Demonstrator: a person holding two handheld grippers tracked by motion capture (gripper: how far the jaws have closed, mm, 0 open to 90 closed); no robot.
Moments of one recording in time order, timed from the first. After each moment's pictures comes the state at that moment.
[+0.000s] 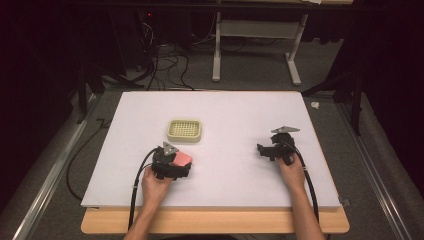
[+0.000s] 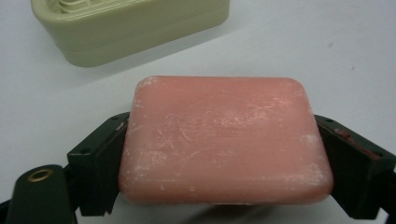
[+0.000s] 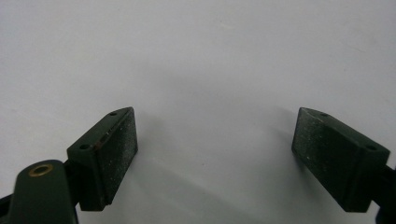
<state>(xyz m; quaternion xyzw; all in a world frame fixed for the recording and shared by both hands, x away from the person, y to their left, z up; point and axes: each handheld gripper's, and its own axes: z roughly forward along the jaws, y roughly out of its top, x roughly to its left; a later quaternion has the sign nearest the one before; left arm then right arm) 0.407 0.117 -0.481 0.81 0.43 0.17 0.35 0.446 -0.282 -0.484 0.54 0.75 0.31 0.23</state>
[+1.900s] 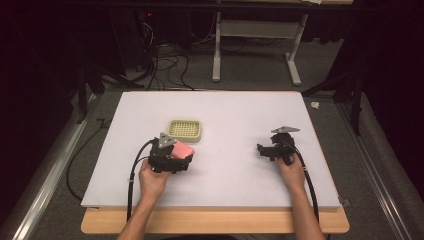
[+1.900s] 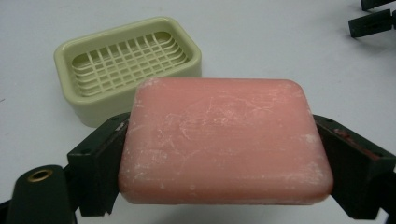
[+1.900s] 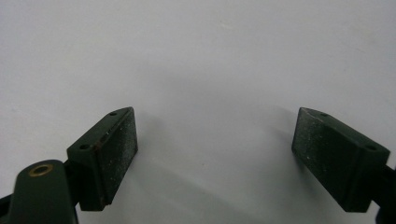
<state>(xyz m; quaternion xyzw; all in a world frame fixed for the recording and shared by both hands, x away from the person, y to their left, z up) 0.402 0.118 -0.429 0.80 0.41 0.17 0.40 0.446 -0.282 -0.484 0.54 0.75 0.31 0.23</state>
